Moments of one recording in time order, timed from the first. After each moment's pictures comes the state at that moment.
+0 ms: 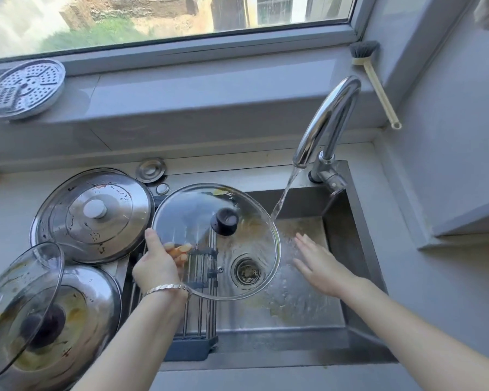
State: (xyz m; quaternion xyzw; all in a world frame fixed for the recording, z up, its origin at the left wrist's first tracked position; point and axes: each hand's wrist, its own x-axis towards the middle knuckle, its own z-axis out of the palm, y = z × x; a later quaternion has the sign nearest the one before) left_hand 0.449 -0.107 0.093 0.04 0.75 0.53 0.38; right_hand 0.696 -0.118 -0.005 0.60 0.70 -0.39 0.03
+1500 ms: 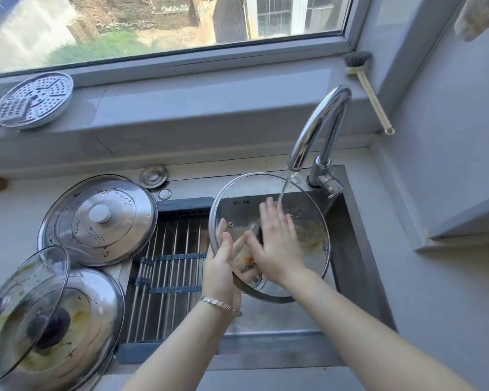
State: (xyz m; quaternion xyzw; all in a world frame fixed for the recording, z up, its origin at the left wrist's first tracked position) left_hand 0.513 -0.129 0.083 0.14 0.52 0.52 0.67; right_hand 0.615 -0.099 0.043 0.62 0.70 -0.29 -0.17
